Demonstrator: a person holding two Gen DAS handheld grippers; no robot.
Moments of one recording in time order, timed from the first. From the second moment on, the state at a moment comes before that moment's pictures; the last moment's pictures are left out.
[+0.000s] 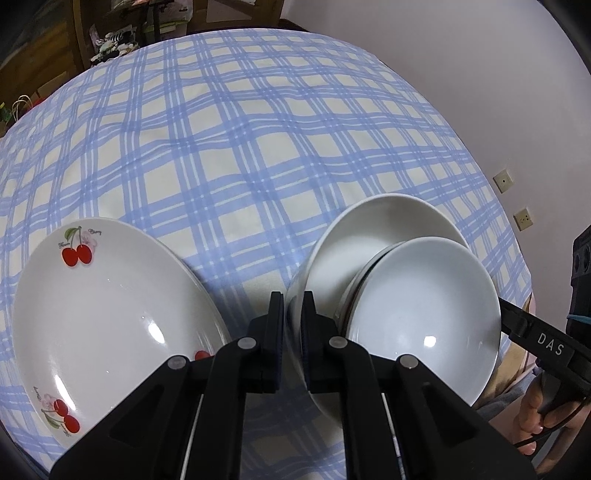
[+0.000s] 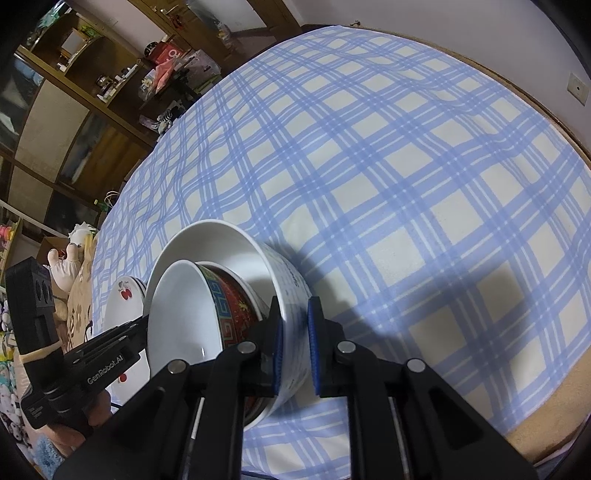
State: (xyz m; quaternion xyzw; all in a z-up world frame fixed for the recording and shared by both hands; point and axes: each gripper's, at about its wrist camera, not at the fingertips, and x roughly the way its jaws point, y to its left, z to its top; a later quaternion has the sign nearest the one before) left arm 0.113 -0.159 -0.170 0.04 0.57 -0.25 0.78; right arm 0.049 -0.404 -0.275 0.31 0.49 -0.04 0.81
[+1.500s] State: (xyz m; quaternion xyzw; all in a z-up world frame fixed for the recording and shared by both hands) left arm 0.113 -0.155 -0.170 0.02 0.58 -0.23 0.78; right arm 0.044 -0.395 -0.266 0.30 0.46 -0.06 0.83
